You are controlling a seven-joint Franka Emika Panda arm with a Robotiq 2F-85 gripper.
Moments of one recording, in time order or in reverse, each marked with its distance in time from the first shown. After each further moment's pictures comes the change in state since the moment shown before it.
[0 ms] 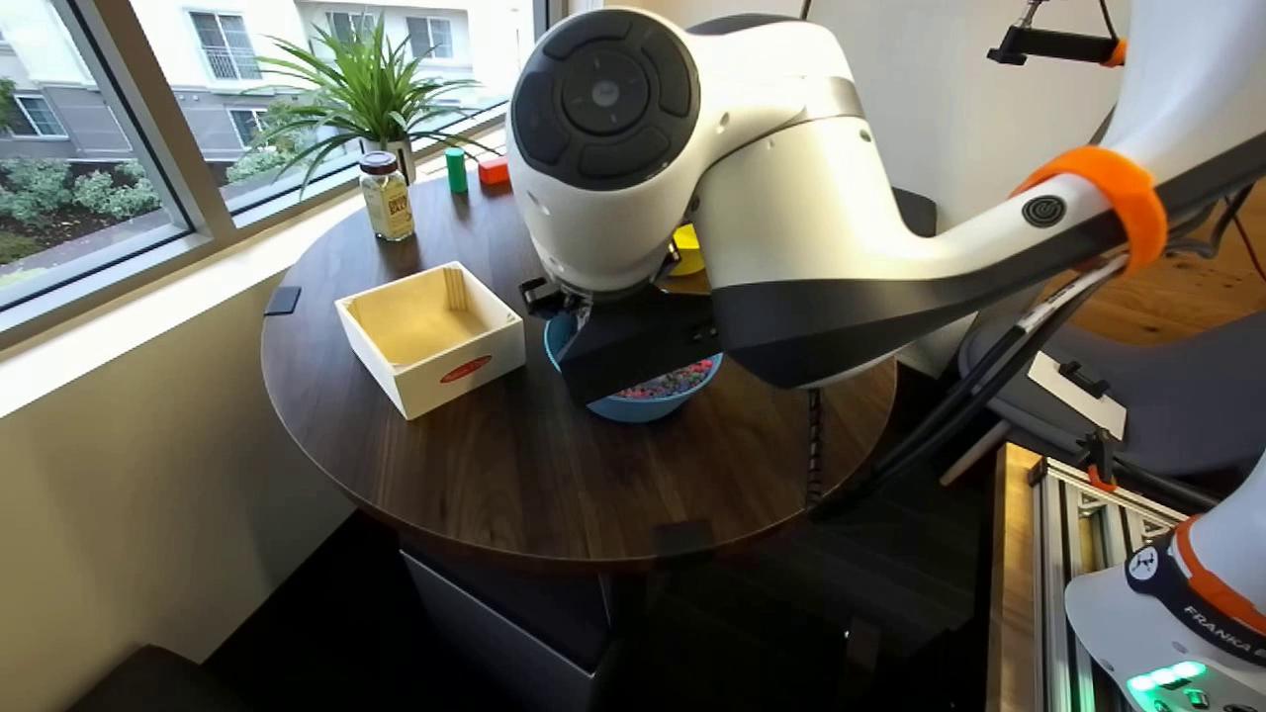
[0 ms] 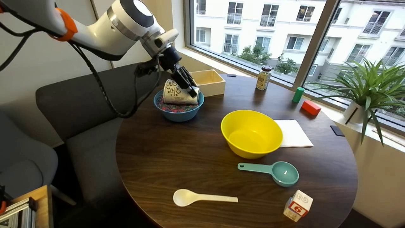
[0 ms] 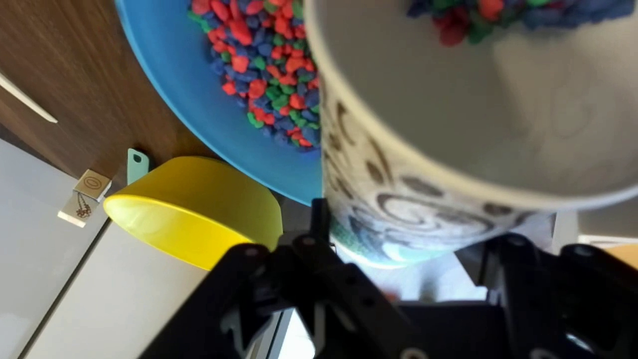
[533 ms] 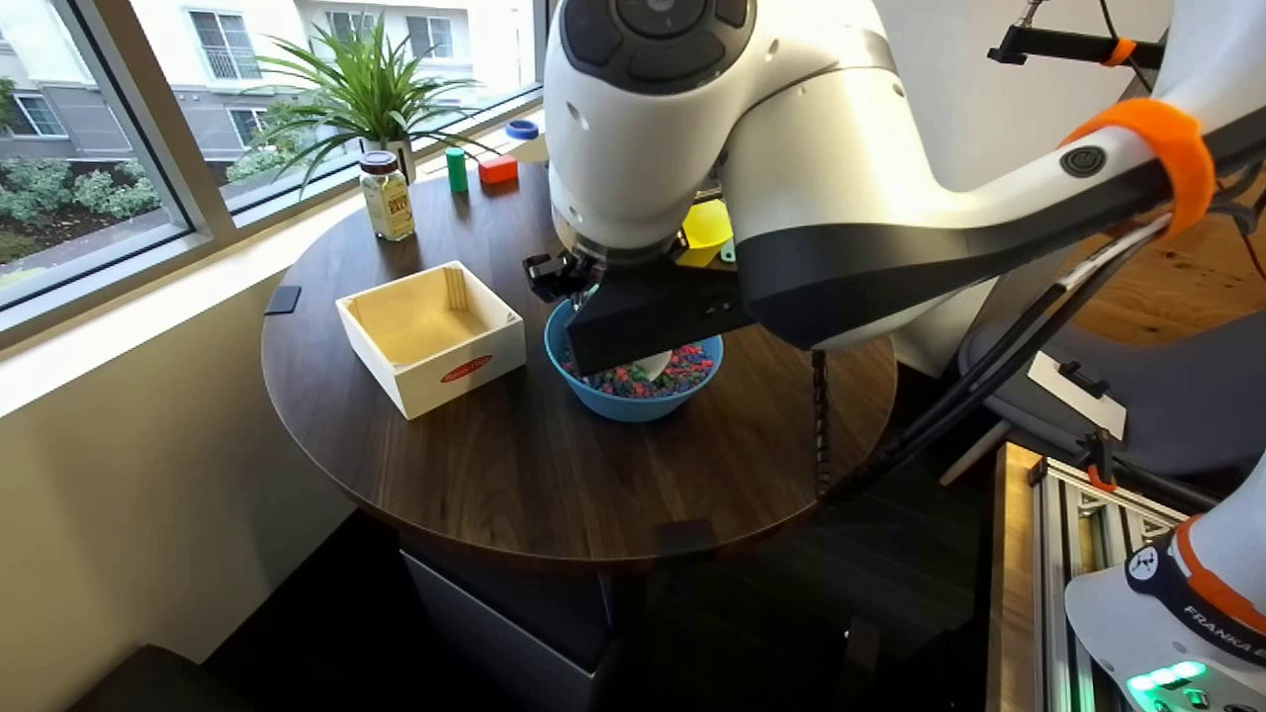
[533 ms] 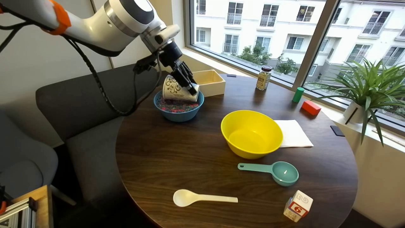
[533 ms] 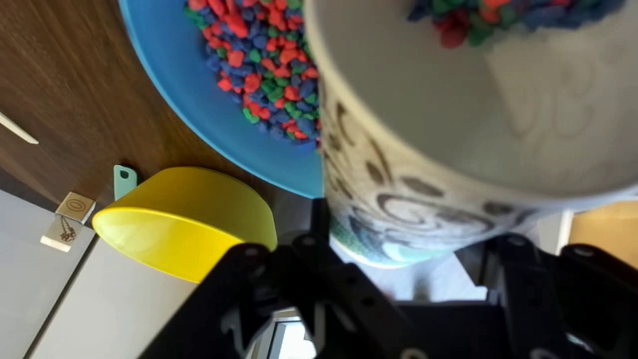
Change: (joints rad) arm -0.016 -0.058 -0.020 -0.039 0.076 0.083 -0.018
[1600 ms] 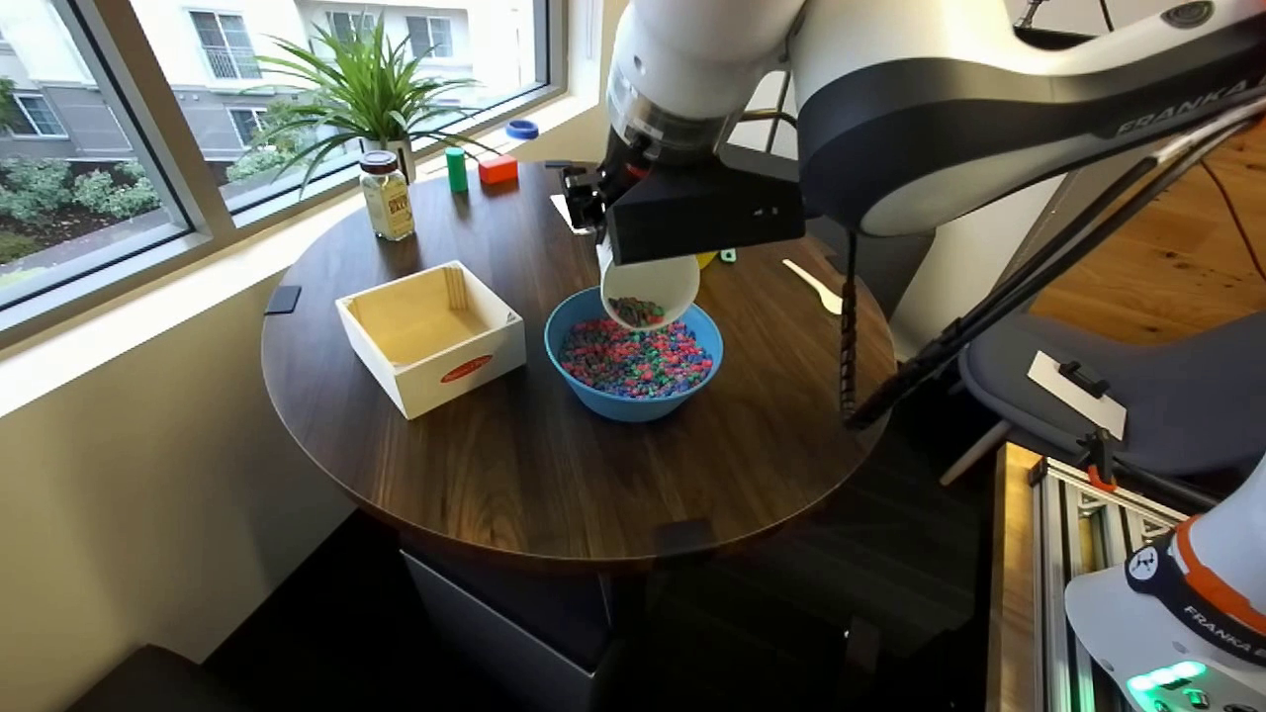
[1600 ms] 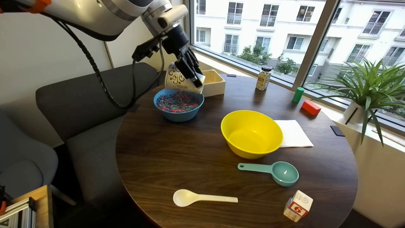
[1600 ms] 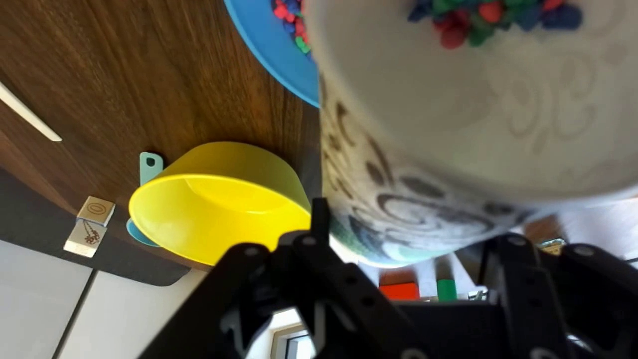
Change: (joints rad) arm -0.053 -0.139 -0.045 -0.060 0.140 0.078 -0.087
